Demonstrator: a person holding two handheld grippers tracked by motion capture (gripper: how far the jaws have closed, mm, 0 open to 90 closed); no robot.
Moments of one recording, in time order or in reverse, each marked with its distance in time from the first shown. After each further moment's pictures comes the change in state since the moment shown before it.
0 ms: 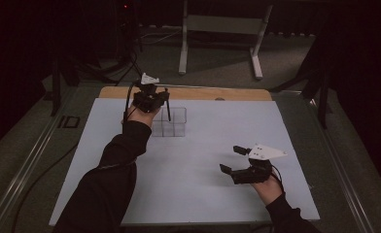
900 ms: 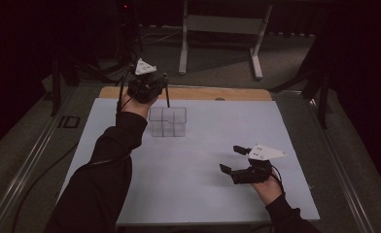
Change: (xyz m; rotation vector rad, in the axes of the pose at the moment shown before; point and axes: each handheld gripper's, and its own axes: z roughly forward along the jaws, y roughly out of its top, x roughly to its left) left arm -0.008 0.037 -0.038 -0.122 0.005 0.094; right arm 0.001 0.000 0.000 -0.003 -0.006 -0.007
